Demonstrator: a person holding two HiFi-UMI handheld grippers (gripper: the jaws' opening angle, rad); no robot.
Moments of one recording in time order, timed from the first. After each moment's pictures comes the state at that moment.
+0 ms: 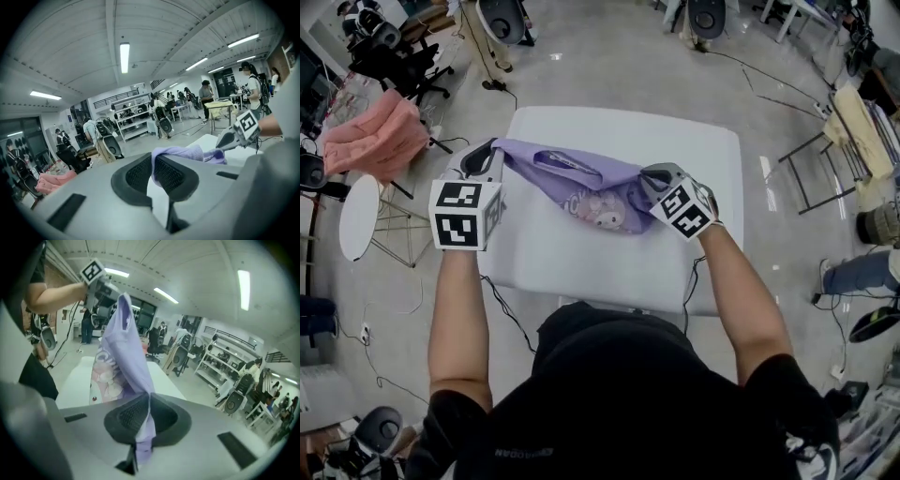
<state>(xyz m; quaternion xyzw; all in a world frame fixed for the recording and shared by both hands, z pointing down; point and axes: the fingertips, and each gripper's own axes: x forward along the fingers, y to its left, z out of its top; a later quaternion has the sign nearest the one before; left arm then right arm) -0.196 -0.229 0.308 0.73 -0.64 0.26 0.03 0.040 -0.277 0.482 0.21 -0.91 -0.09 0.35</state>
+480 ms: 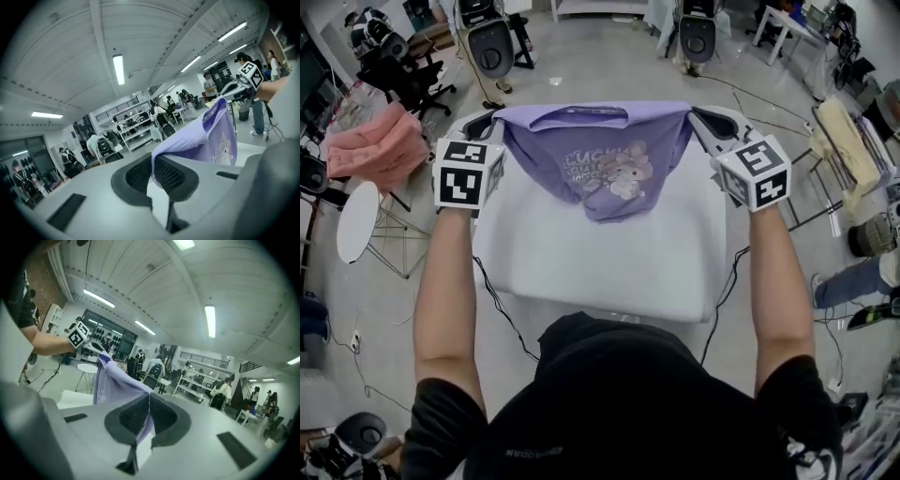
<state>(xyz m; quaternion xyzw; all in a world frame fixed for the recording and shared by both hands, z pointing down) -0.181 -0.247 0.252 0.71 -0.64 0.27 -0.05 0.134 -0.304 0.249 0.33 -0.92 -0.13 0.17</state>
